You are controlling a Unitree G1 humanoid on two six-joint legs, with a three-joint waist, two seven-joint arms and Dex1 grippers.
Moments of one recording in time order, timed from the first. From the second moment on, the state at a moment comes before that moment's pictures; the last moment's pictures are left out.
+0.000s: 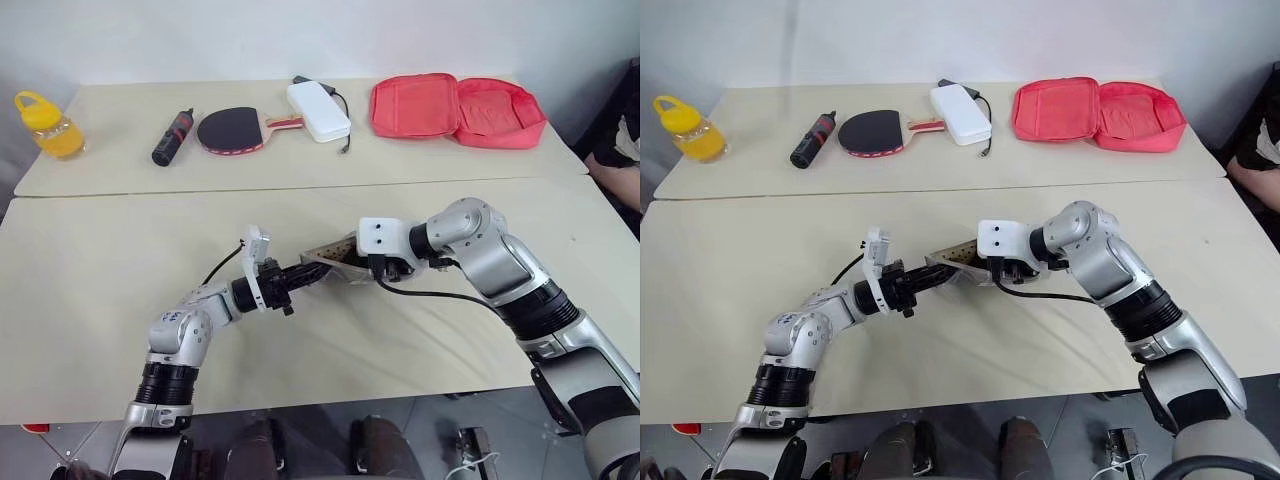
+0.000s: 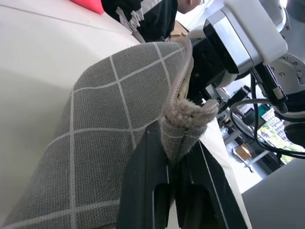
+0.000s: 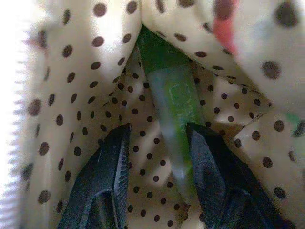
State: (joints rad) left arm -0.43 0.31 0.03 0.05 -0.66 0.71 -0.85; right arm -0.88 -0.60 0.47 0.08 -0.16 0.46 1.21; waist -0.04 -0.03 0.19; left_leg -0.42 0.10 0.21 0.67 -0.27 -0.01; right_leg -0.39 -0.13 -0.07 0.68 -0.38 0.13
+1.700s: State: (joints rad) left arm -0.46 0.35 -0.10 0.10 -0.54 0.56 -0.86; right arm -0.81 -0.76 0.46 -0.18 -0.01 0.60 1.32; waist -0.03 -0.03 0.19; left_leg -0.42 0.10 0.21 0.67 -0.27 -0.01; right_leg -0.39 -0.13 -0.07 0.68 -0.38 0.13
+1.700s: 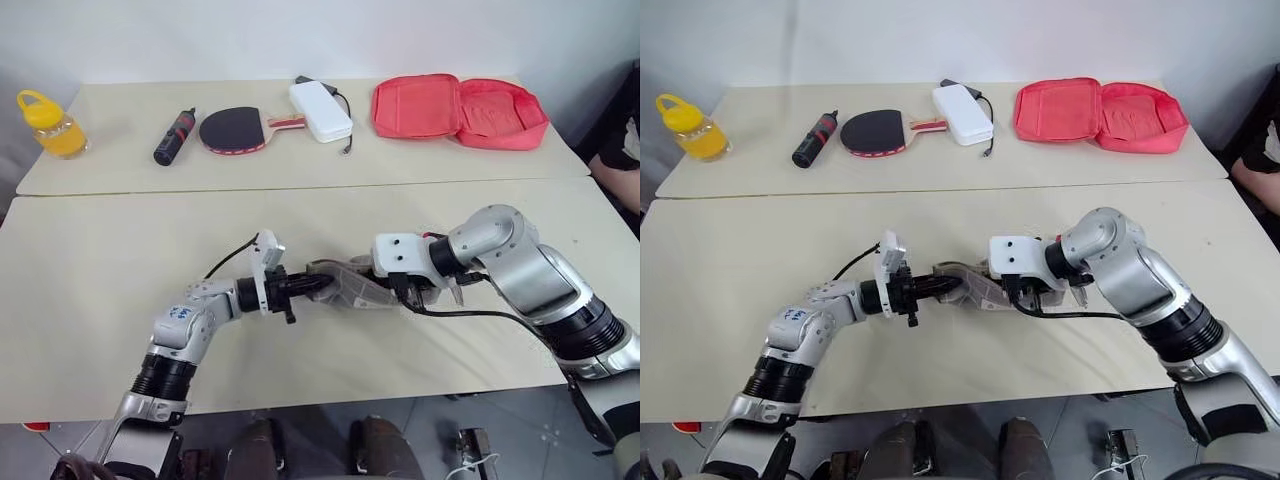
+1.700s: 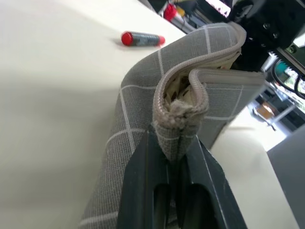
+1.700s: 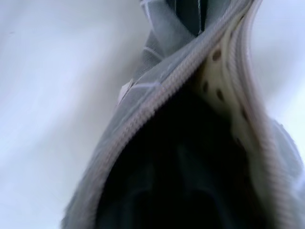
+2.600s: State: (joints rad) left arm -0.46 0.33 -0.06 0.09 -0.54 0.54 -0.93; right arm -0.86 -0.60 0.50 0.09 -0.10 0.48 1.20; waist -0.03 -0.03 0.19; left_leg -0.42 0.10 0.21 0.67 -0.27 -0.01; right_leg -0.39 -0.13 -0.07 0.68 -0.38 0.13
